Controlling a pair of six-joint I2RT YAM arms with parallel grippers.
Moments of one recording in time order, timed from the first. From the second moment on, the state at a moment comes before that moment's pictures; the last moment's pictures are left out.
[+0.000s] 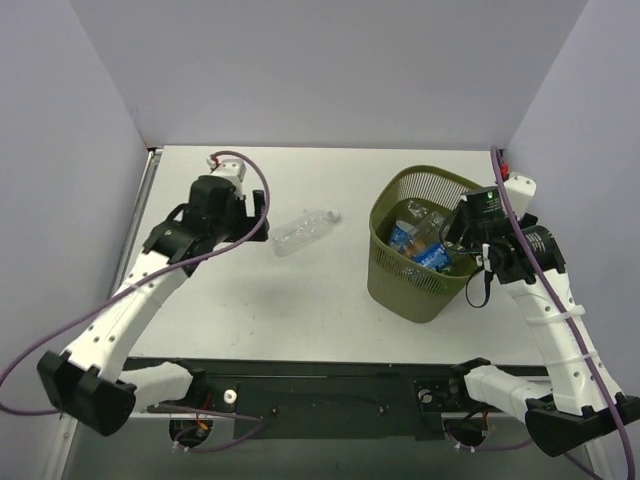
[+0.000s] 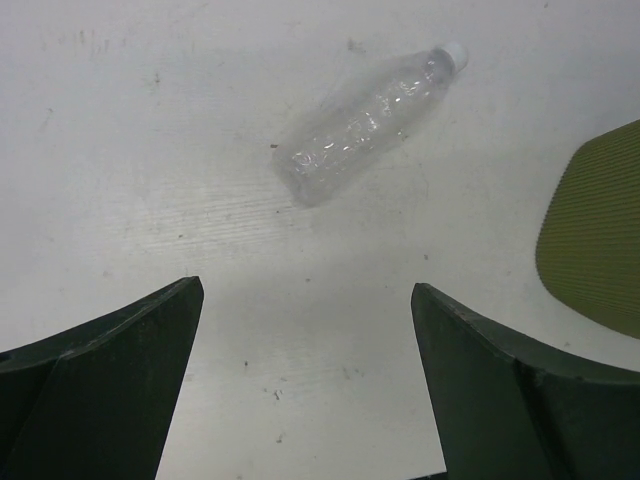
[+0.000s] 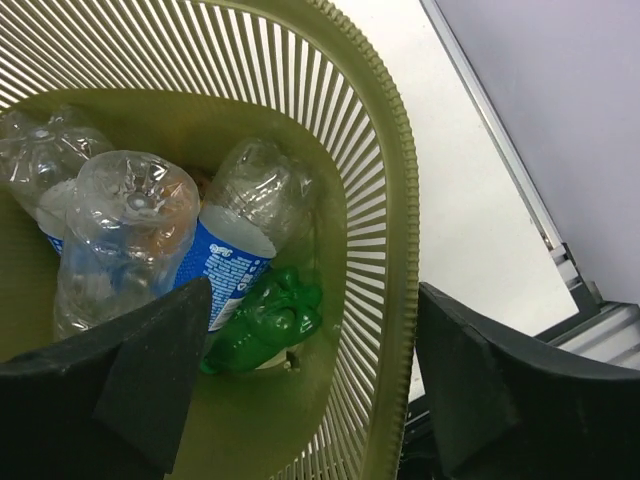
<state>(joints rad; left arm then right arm) -0.46 1.13 1.24 -0.72 -0.16 -0.37 0.33 1.07 1.34 -1.14 0.65 0.56</state>
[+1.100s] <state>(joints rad) -0.51 2.20 1.79 -0.69 0.01 0.17 0.33 0.92 1.58 -1.28 0.74 0.56</state>
